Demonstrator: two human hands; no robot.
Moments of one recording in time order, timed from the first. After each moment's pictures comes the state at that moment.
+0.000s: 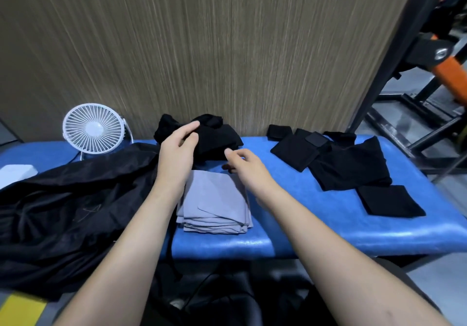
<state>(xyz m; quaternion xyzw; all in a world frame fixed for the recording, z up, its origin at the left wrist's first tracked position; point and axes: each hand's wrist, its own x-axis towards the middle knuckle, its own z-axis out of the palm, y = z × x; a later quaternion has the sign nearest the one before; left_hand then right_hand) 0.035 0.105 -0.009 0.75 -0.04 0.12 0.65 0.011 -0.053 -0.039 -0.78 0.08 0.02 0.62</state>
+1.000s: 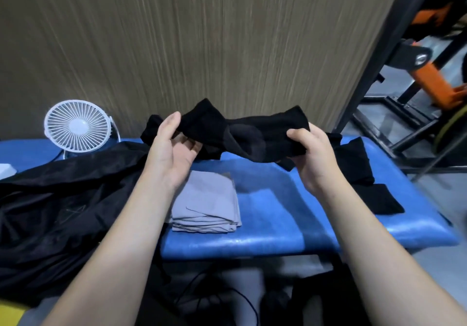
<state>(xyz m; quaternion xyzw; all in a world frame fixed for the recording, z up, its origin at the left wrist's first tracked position) 0.050 0.090 0.005 0.35 0.05 -0.06 0.94 -0.030 -0.143 0.025 -0.61 -0.01 -0.14 0.78</state>
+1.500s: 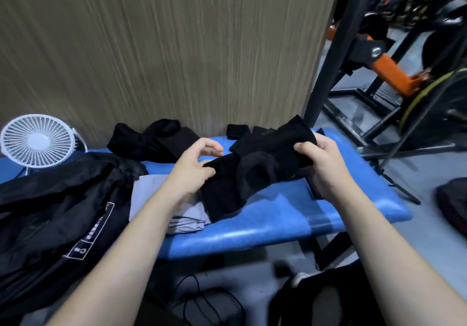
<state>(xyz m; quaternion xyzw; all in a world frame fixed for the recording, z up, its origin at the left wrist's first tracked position) 0.000 0.017 -0.010 0.76 -0.19 -0.09 0.61 -0.079 -0.233 0.006 -0.68 0.04 -0.16 0.71</state>
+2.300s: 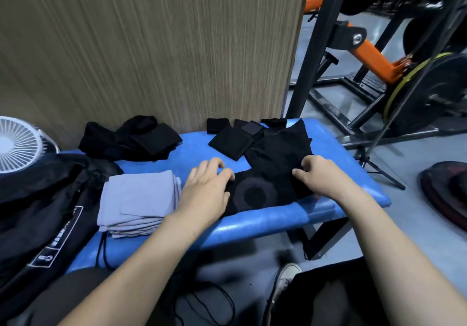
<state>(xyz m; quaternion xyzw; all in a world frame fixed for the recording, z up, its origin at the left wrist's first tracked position) -0.039 -0.045 -0.051 0.93 -0.33 0.08 0.11 -0.099 -0.305 -0.032 -0.94 0.23 0.02 0.23</state>
